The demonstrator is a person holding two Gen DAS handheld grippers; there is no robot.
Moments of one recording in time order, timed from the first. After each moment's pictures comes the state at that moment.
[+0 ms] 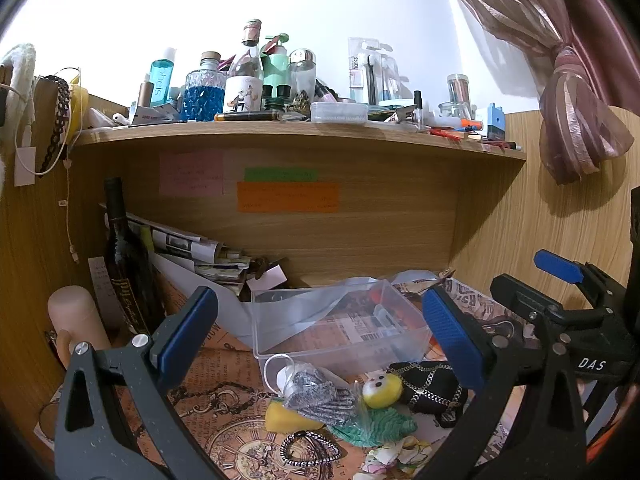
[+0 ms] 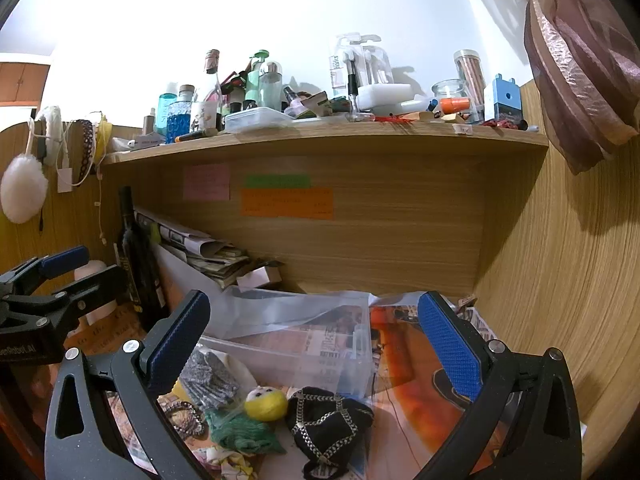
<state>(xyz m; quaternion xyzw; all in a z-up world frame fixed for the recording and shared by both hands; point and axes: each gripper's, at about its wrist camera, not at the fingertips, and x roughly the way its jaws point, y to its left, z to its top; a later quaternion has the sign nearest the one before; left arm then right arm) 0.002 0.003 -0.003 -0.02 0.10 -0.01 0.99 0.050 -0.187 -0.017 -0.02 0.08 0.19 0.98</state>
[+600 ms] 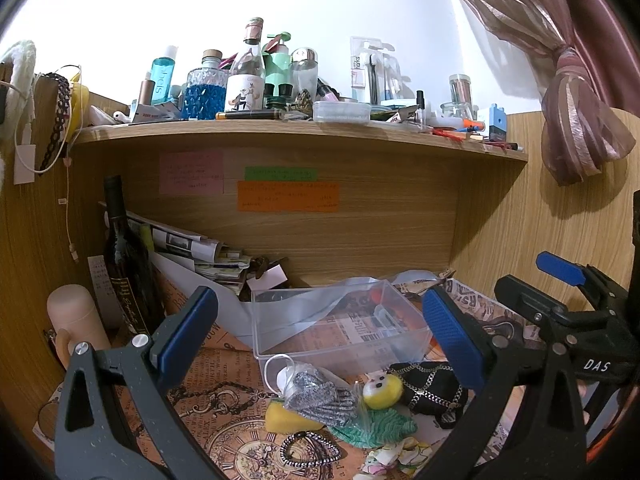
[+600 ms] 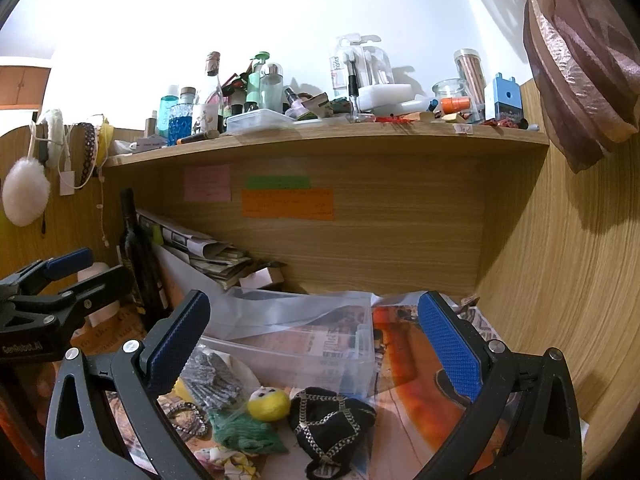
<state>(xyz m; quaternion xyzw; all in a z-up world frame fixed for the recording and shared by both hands) 0.003 0.003 -0.003 -0.01 0.10 -0.01 0.99 0.049 -0.187 -0.015 -0.02 0.09 0.20 0.98</state>
